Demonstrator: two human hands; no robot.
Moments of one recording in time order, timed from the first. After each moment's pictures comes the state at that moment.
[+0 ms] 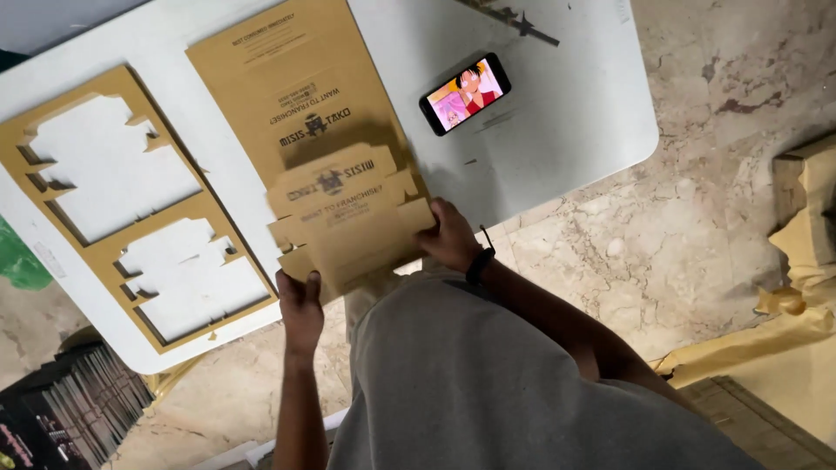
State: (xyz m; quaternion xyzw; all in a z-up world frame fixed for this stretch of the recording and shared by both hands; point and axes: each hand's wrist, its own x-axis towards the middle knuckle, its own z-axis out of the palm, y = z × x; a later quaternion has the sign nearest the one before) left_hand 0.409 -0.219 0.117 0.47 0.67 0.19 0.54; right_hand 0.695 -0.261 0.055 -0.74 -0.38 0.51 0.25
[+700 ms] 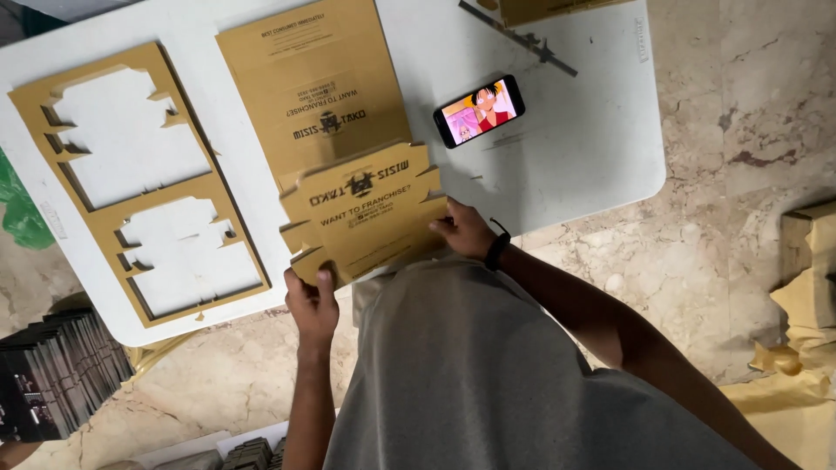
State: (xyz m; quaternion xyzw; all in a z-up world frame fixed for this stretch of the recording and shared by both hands) left_hand 0.441 -0.254 0.100 0.54 0.61 0.40 0.42; right_hand 0.759 -0.263 -0.014 -0.60 -0.53 0.52 0.31
